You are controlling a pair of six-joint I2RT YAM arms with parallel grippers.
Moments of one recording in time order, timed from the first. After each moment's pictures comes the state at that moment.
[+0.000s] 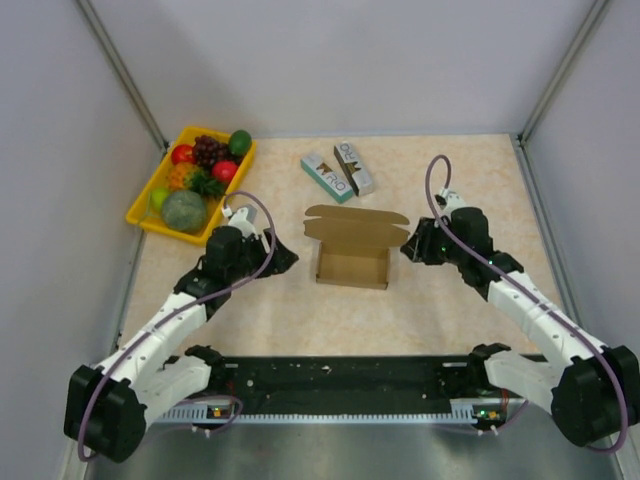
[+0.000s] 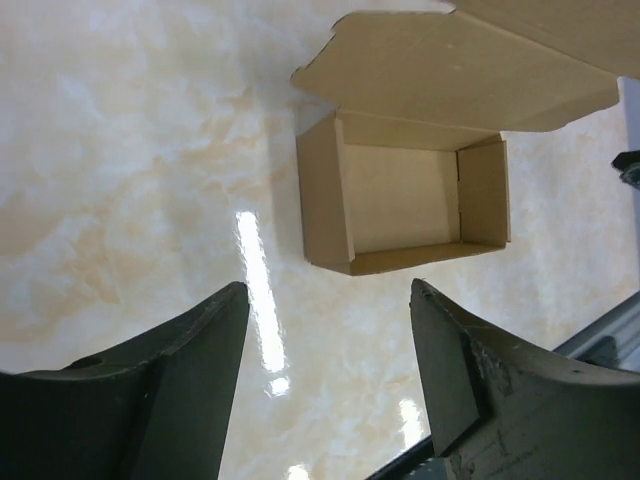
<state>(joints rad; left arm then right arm) -0.39 0.94 0.52 -0.11 0.21 -0.67 0.33 1.04 0.65 -0.22 -0.19 0.44</state>
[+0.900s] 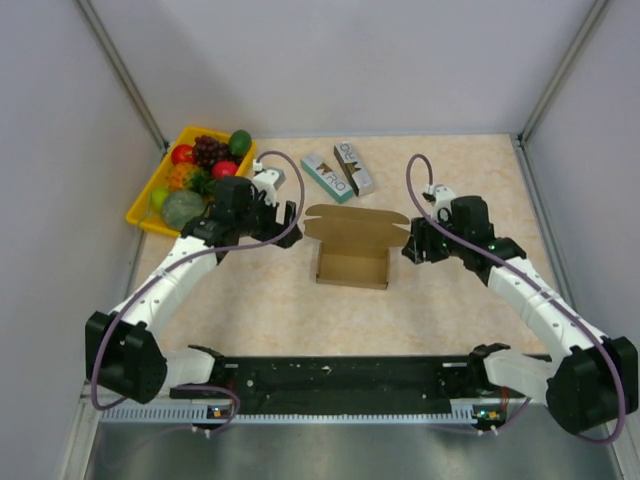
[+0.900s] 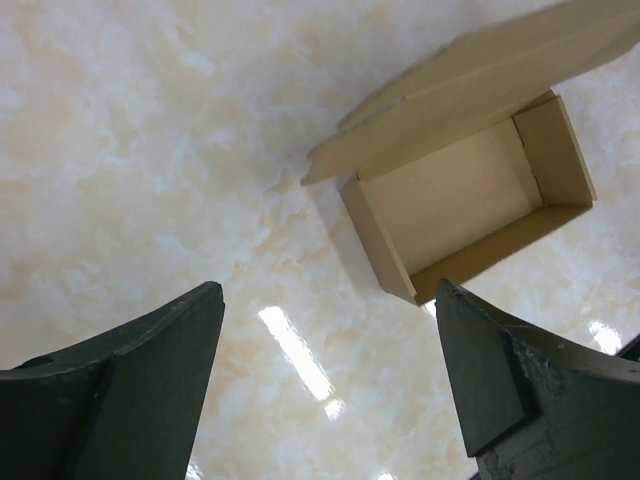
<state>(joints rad) -0.34 1.24 0.98 -0.40 0.31 -0.10 0.32 1.07 0.79 -0.42 -0.28 0.13</state>
